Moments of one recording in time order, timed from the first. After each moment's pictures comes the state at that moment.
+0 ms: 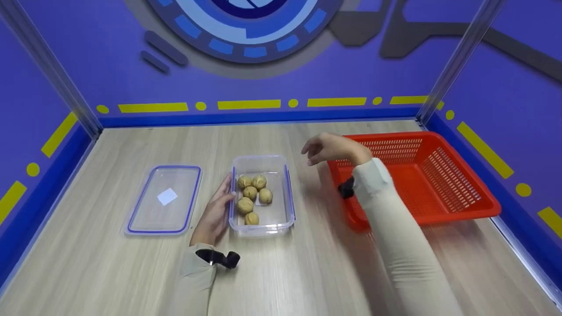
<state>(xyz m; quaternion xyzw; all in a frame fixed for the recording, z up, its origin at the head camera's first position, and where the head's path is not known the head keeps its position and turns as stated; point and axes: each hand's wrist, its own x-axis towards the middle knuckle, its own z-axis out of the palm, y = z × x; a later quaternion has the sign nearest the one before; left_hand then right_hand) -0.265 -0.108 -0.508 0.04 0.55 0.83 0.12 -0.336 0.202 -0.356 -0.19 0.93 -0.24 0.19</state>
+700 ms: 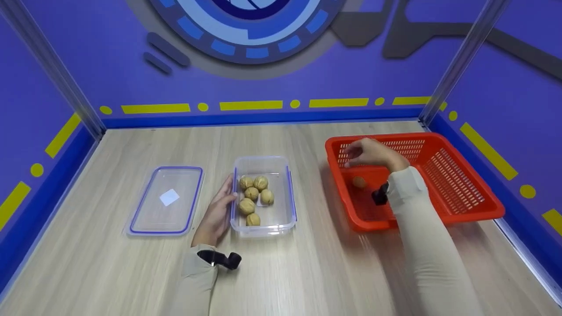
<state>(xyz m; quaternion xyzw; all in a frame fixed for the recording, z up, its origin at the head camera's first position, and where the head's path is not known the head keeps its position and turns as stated) -0.265 -0.107 -0.510 0.04 0.56 0.82 0.12 -0.335 0.299 -0.384 -0.15 0.94 -0.26 0.14</state>
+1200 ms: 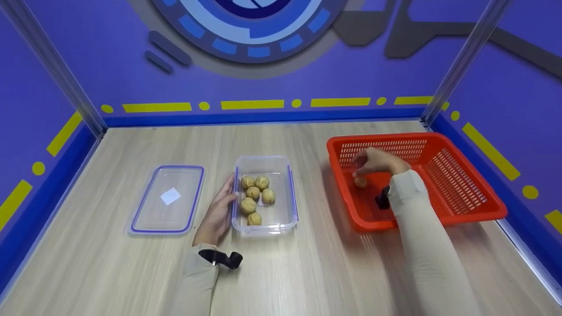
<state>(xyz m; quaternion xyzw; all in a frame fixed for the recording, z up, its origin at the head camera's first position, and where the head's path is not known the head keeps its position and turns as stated) -0.265 -0.107 -0.508 0.04 0.55 0.82 0.12 -0.334 0.314 -0.404 -0.09 0.94 -0.25 0.21</state>
